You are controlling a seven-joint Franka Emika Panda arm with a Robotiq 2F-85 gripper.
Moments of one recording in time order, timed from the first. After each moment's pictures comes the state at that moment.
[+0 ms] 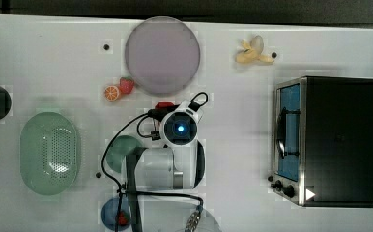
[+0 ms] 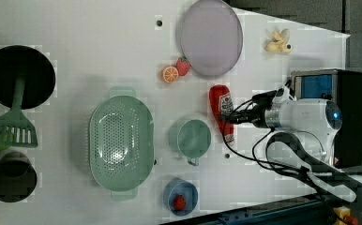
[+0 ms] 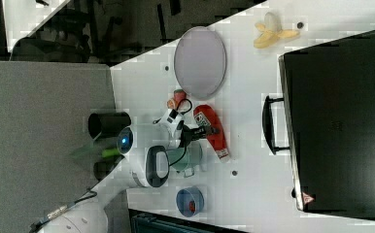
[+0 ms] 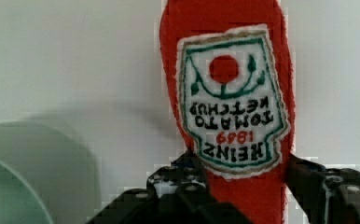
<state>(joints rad) -0.11 0.34 0.19 -2.42 0.02 1.15 -0.94</state>
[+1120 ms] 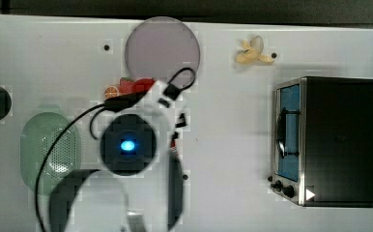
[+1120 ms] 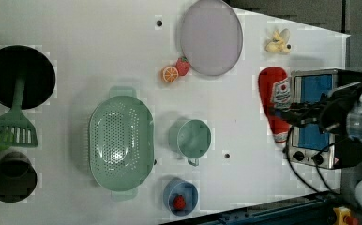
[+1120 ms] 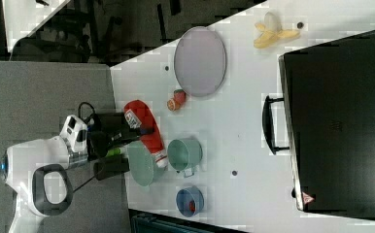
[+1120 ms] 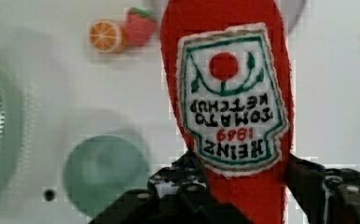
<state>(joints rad) -0.11 -0.17 0.30 -2.27 0.04 0.61 -0.85</state>
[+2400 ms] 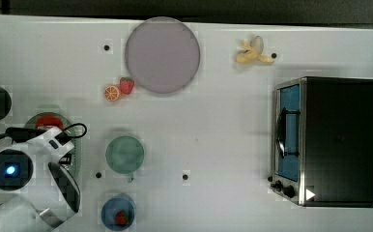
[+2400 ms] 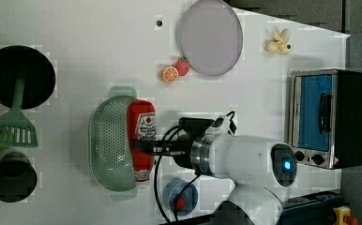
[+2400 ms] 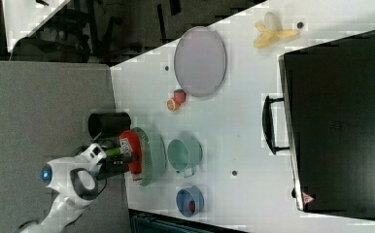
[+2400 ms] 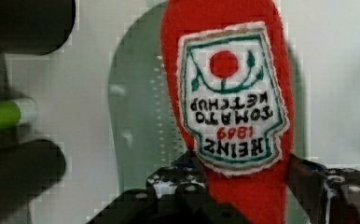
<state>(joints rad) -0.02 0.29 0.73 -2.28 0.07 1.08 -0.08</state>
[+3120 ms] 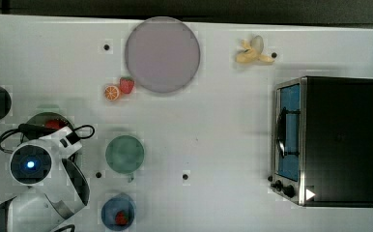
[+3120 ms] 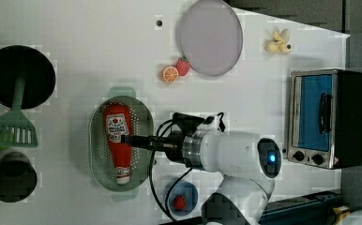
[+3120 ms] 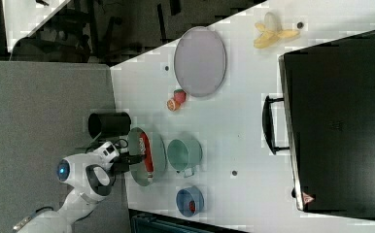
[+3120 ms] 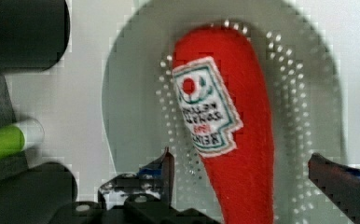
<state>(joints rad) -0.01 0.38 0.70 -2.29 0.05 1.20 -0.03</state>
